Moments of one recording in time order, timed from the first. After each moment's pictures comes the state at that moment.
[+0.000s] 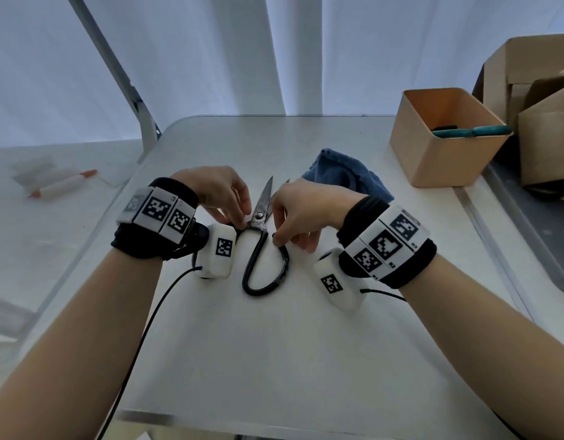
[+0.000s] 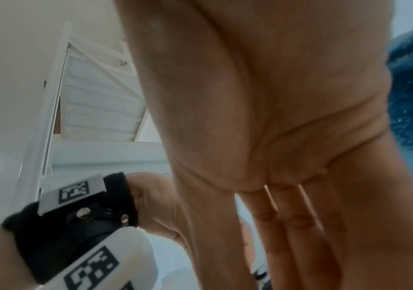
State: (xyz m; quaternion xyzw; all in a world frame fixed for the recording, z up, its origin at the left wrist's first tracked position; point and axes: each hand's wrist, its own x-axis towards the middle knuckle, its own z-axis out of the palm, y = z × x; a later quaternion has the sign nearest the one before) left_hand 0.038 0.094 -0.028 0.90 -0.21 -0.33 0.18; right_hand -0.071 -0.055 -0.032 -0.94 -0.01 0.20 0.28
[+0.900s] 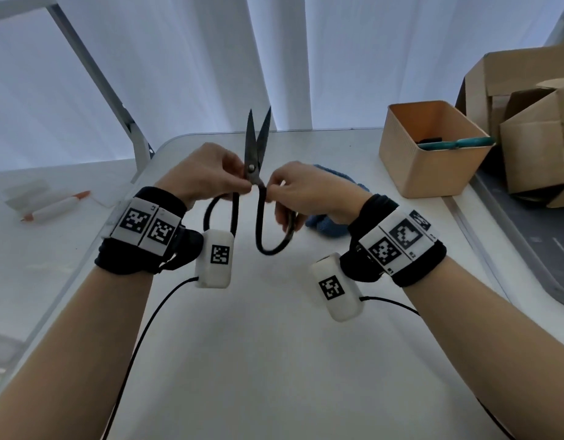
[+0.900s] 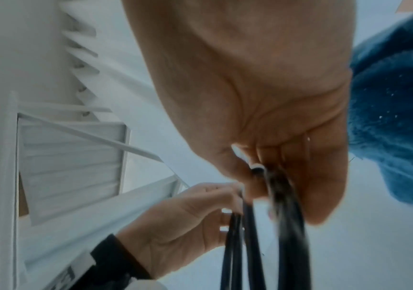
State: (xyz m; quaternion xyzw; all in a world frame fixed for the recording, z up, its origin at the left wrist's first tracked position) left_hand 0.035 0.081 -0.001 0.89 -0.26 -0.14 0.36; right_hand -0.066 -0.074 -0.012 -0.88 0.04 0.07 0.47
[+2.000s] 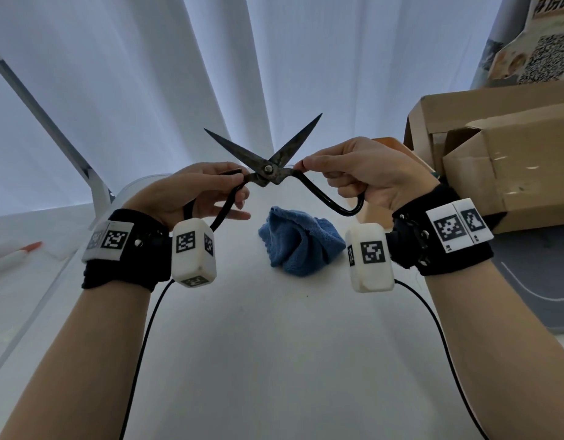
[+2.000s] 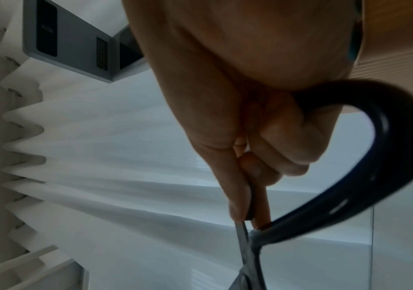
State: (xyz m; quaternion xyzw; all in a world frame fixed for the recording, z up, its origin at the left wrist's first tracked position) left_hand 0.060 0.038 0.017 0.66 -0.31 -0.40 0.56; right_hand -0.090 -0.199 0.024 -0.73 0.09 -0.04 0.67
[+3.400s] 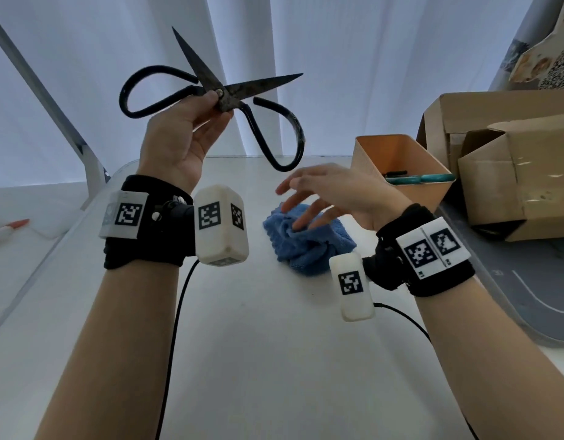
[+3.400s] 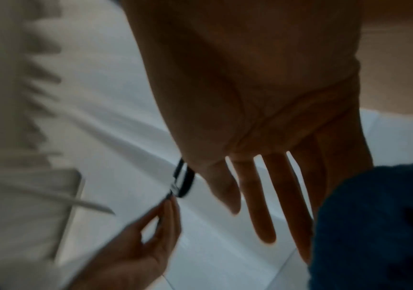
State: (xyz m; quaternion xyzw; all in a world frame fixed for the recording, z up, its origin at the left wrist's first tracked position) left_hand 0.062 0.017 0.037 0.48 -0.10 -0.11 0.86; right_hand -0.071 -0.157 0.003 -0.81 0.12 0.08 0.57
